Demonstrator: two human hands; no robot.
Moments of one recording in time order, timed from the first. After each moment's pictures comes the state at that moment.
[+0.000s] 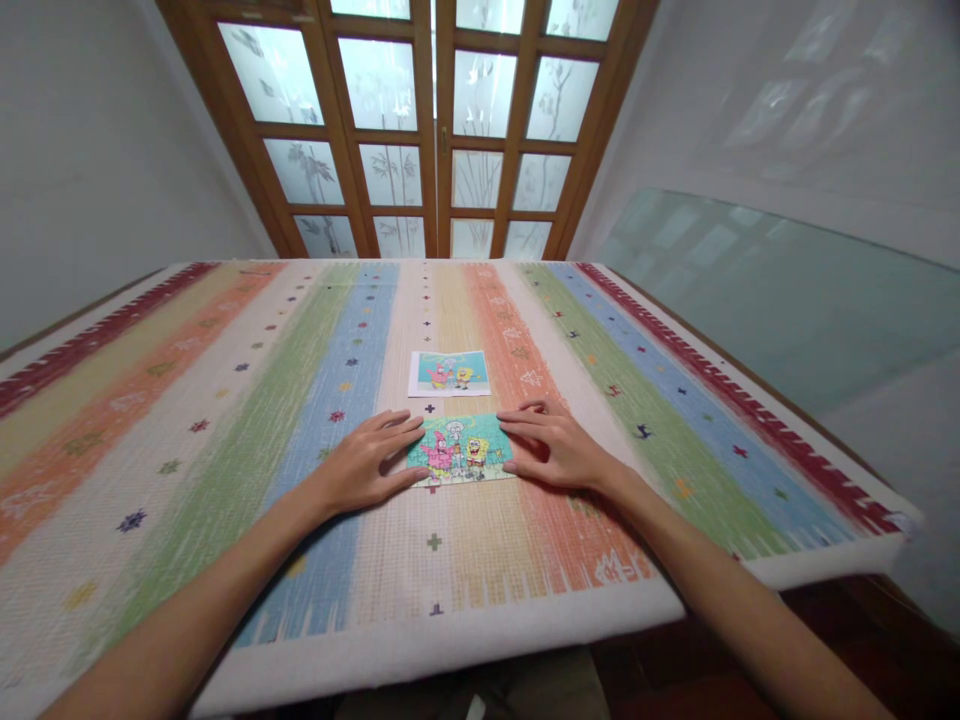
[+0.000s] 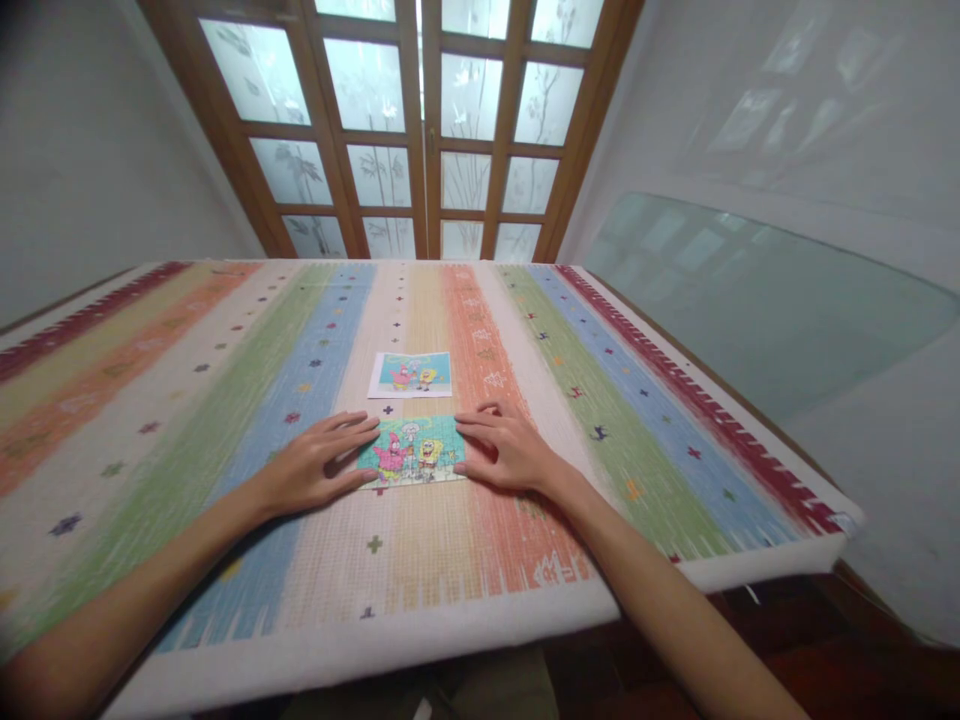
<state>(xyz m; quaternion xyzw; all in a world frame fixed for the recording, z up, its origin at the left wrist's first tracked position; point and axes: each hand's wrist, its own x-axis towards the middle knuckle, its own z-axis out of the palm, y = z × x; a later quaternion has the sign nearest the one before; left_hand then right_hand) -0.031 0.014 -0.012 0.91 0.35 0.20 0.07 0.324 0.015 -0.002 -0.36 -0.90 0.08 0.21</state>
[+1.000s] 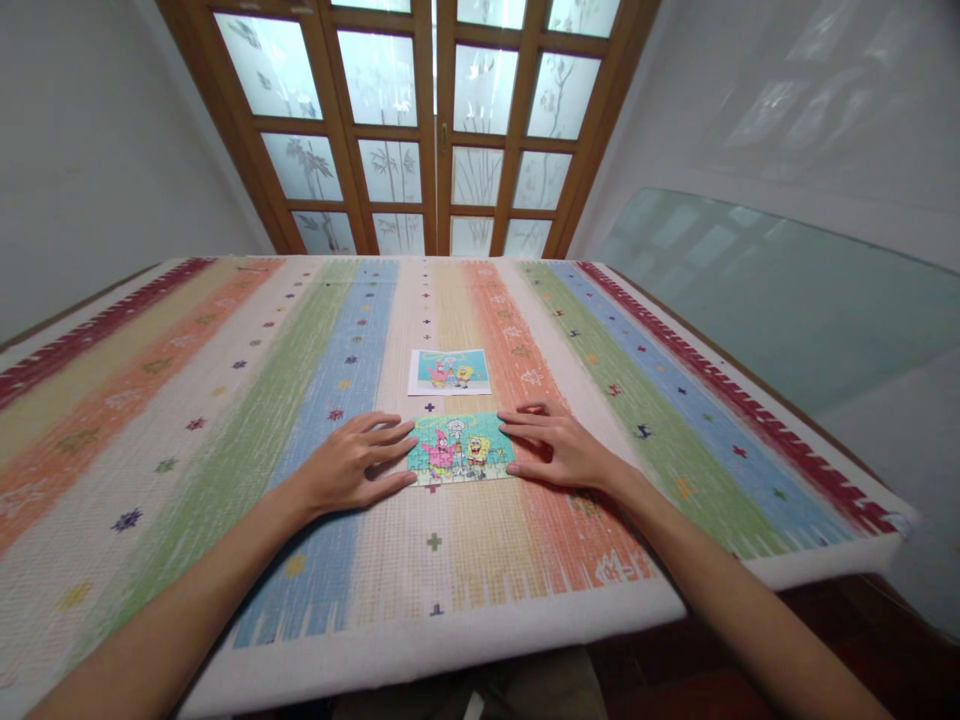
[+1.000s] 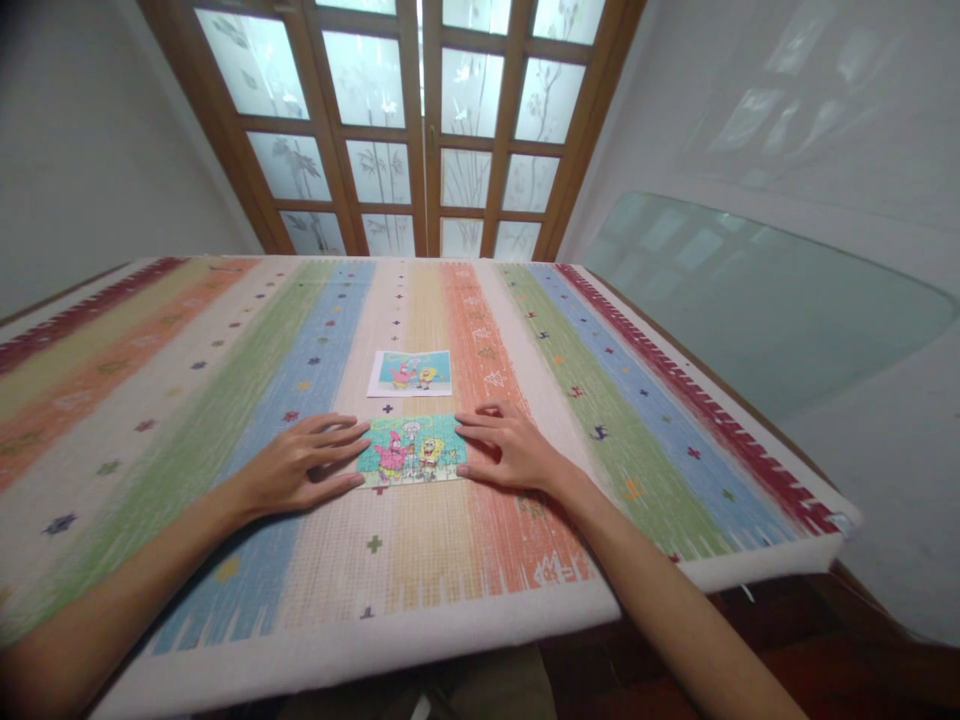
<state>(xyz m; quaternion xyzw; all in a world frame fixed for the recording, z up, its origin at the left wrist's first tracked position) -0.044 0.014 0.000 0.94 0.29 0.19 0.03 0.328 0.014 0.000 -0.36 -0.91 0.10 0.20</state>
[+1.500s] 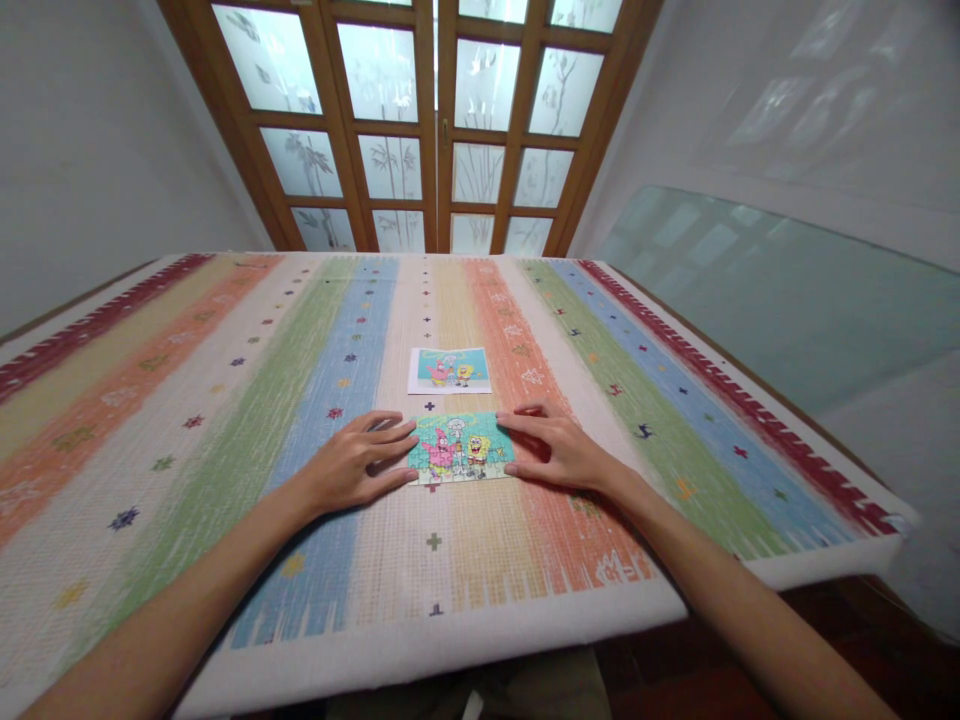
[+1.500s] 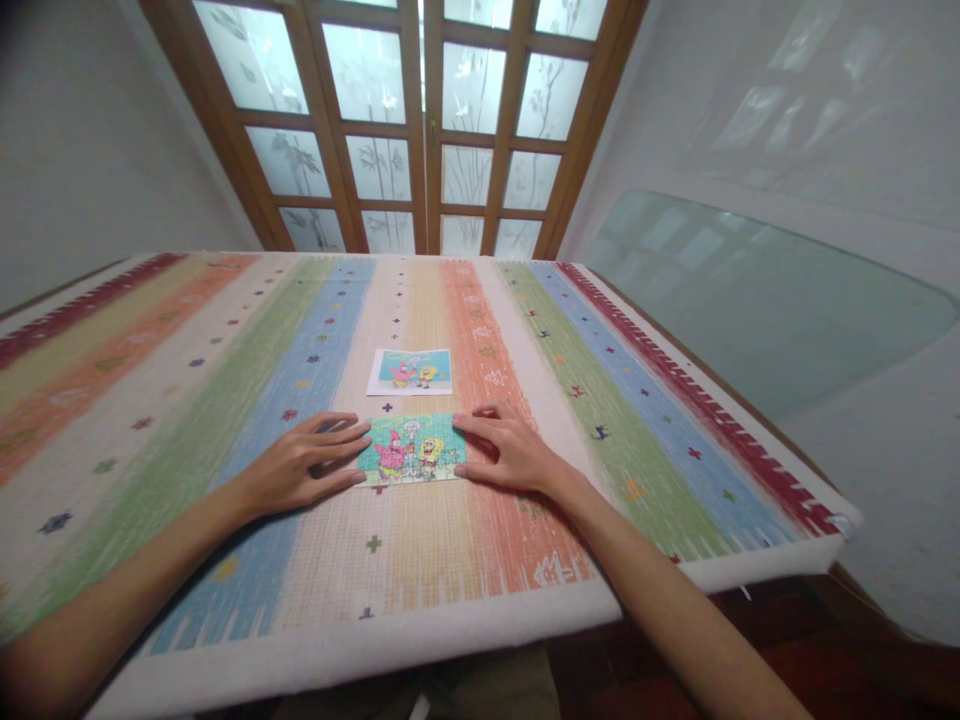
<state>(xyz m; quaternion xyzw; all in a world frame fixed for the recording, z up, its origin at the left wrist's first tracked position) -0.043 0.014 -0.004 0.93 0.31 0.21 0.08 0.326 0.012 -0.004 -0.40 -0.89 0.12 0.20</state>
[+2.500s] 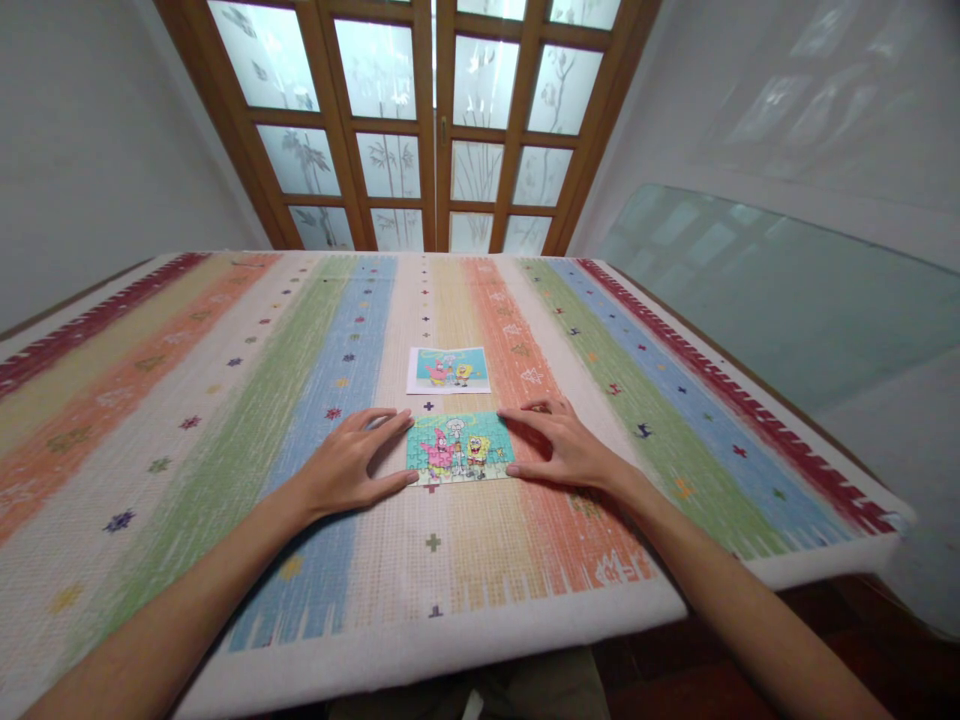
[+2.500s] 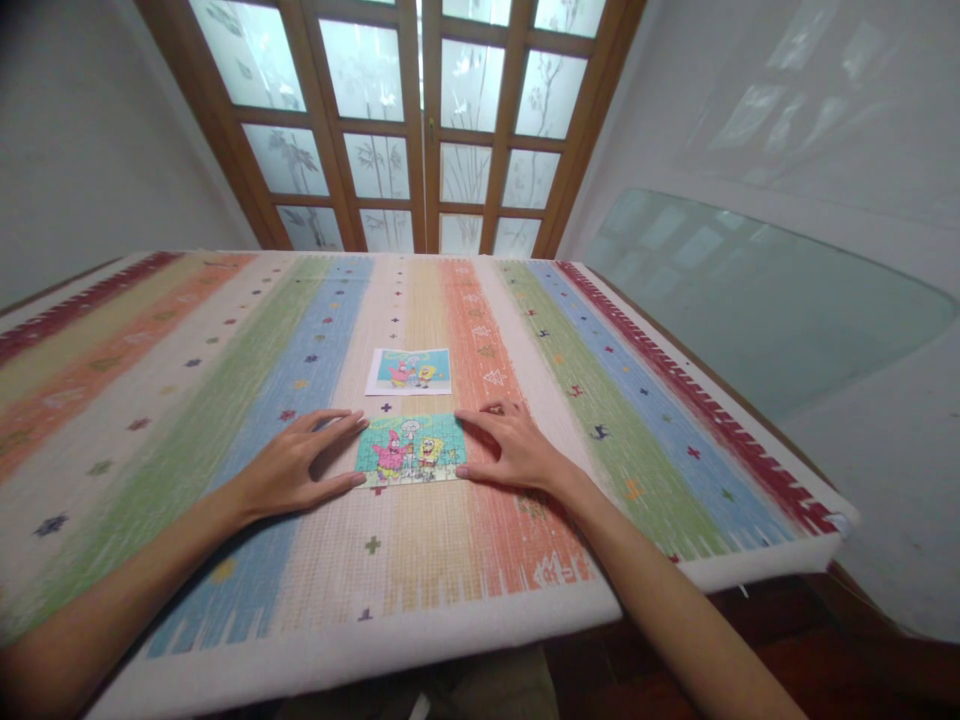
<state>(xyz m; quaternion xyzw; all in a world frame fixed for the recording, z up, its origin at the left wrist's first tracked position) -0.042 0.009 -0.004 0.90 0.39 0.18 0.05 0.328 0.010 0.003 -0.44 -0.88 0.11 0.16</state>
